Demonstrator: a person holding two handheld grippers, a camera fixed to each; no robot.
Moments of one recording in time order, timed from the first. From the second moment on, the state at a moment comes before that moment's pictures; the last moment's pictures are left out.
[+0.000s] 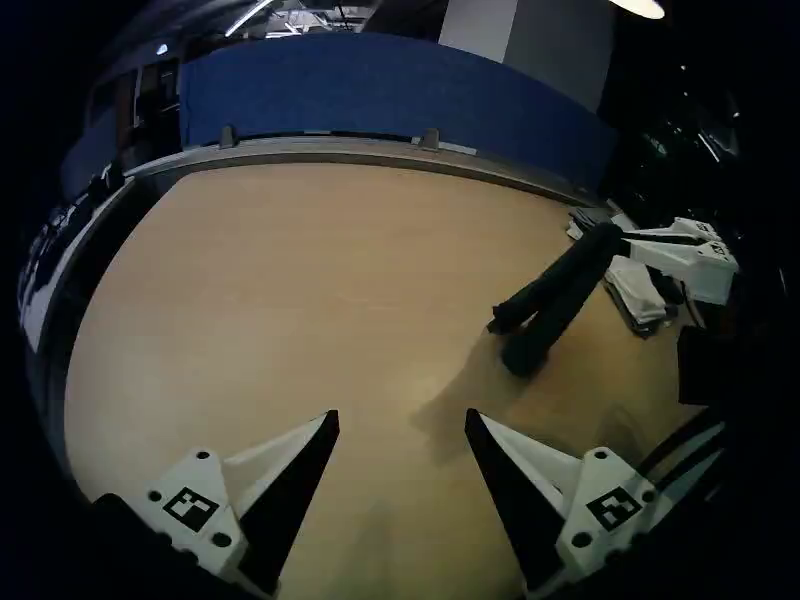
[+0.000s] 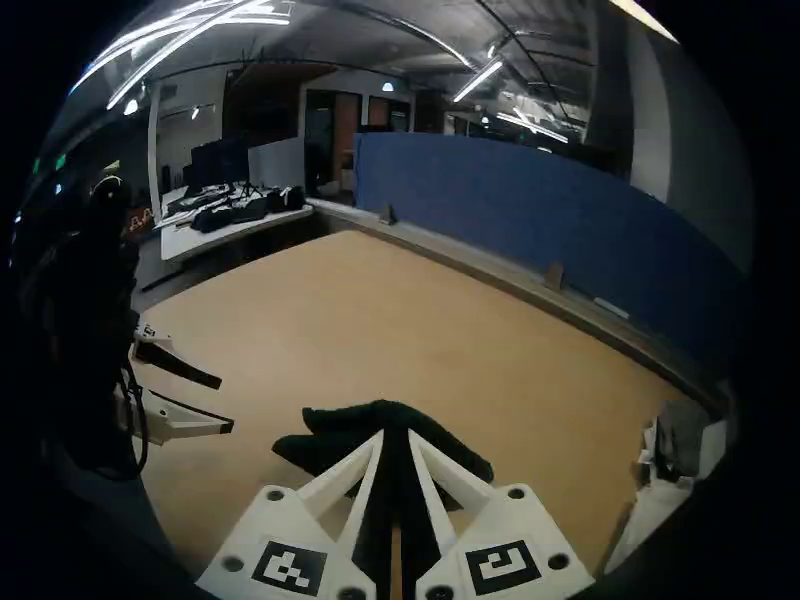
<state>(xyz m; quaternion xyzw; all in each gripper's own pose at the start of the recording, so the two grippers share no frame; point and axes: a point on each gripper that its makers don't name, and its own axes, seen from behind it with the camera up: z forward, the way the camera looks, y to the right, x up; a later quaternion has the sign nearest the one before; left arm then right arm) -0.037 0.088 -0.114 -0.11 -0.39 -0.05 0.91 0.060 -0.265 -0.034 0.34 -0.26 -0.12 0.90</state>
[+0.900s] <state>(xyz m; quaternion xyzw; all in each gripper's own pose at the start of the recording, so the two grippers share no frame) -0.030 0.102 -0.110 -0.12 -0.39 -0.05 0.91 0.099 -0.217 -0.014 0.30 -0.23 -0.12 0.92</state>
